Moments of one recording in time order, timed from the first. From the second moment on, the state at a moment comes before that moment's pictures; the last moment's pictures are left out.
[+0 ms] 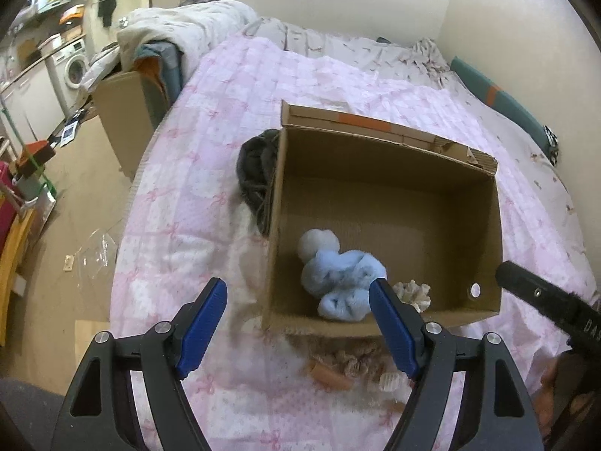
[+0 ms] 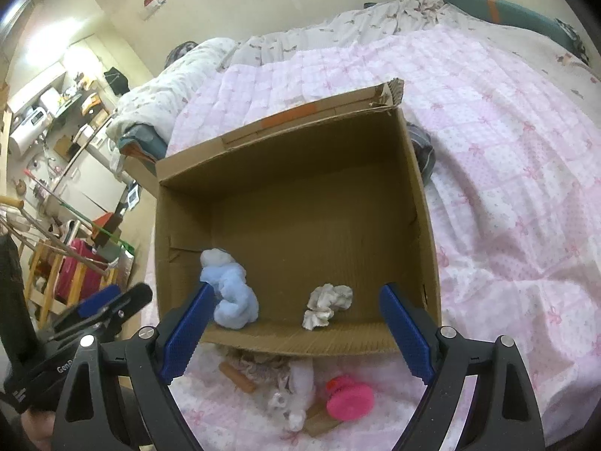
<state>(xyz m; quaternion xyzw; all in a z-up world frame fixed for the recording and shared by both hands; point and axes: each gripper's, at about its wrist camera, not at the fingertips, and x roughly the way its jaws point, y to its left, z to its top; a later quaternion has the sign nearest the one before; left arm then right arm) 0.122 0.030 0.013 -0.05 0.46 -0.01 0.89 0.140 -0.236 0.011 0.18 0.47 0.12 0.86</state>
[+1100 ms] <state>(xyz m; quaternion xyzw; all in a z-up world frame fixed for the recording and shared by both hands) 0.074 0.036 -0.004 -0.05 0.48 0.01 0.88 0.085 -0.246 0.000 0.19 0.49 0.11 0.84</state>
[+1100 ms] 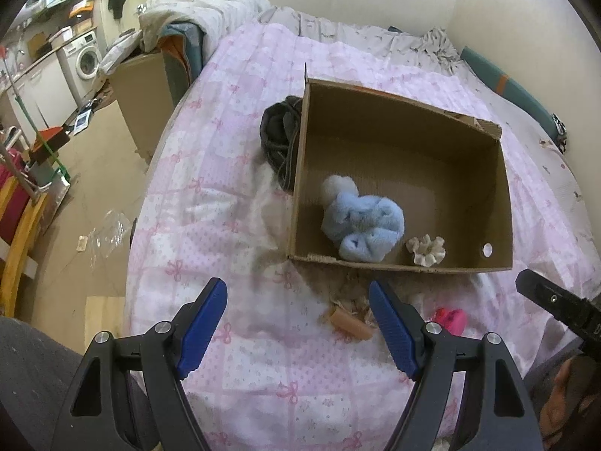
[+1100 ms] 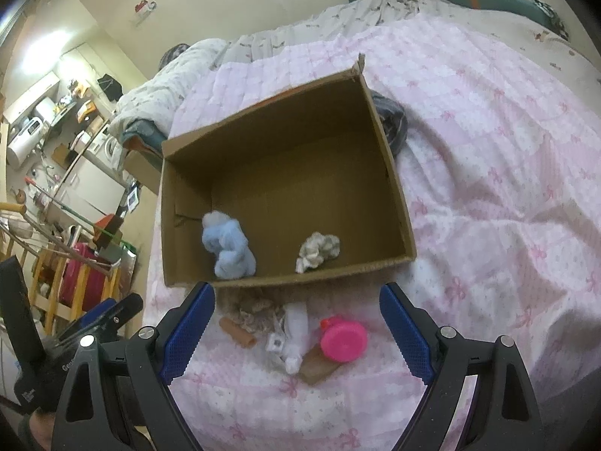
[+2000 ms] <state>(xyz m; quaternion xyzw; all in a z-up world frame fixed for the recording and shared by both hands) 0.087 0.066 -0.040 -0.11 0.54 0.06 0.83 0.113 -0.246 -0.116 0.23 0.65 0.08 0.72</state>
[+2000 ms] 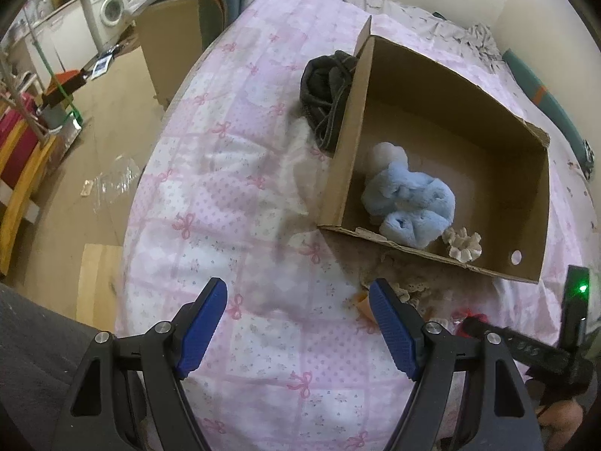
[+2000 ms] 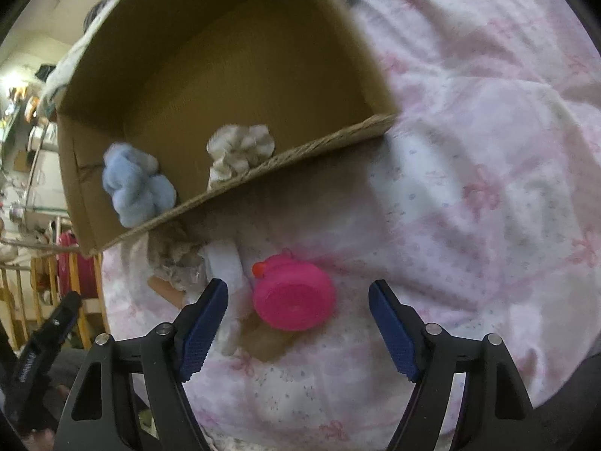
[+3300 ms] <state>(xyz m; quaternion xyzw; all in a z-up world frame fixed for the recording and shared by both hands) 0.087 0.025 -0.083 -0.13 0.61 -0.07 0.78 0.099 -0.241 -0.070 0.22 0.61 0.10 0.76</state>
